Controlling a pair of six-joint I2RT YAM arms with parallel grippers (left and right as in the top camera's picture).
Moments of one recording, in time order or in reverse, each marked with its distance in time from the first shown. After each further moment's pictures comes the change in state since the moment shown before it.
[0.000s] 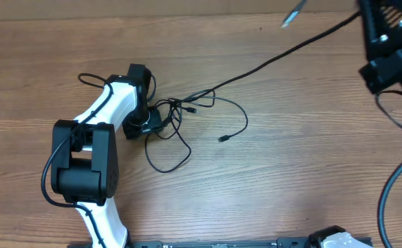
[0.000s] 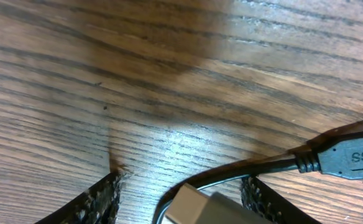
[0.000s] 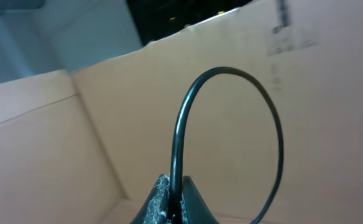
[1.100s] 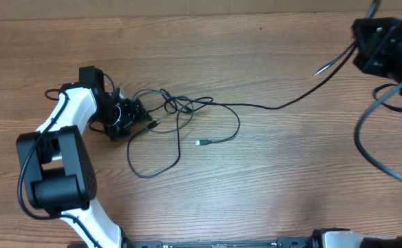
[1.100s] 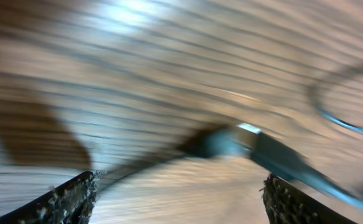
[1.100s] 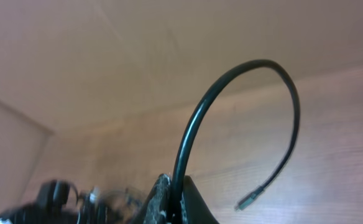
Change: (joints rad) left arm 0.260 -0.066 -0.055 0.076 0.468 0.137; right arm -0.269 0.166 0.012 -0.463 -0.103 -0.008
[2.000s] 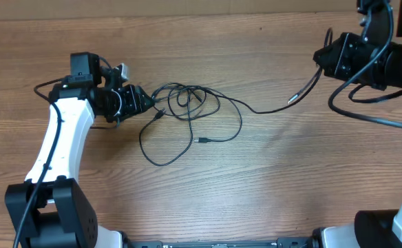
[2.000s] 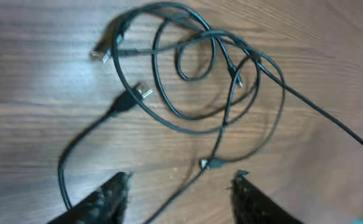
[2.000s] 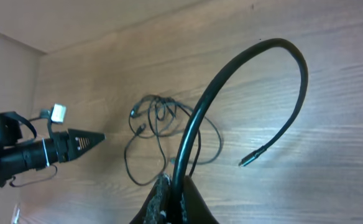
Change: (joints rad) left arm -0.073 -0.288 -0.008 0.050 0.050 0.065; right arm 0.001 0.156 -0.001 -0.241 -0.153 -0.073
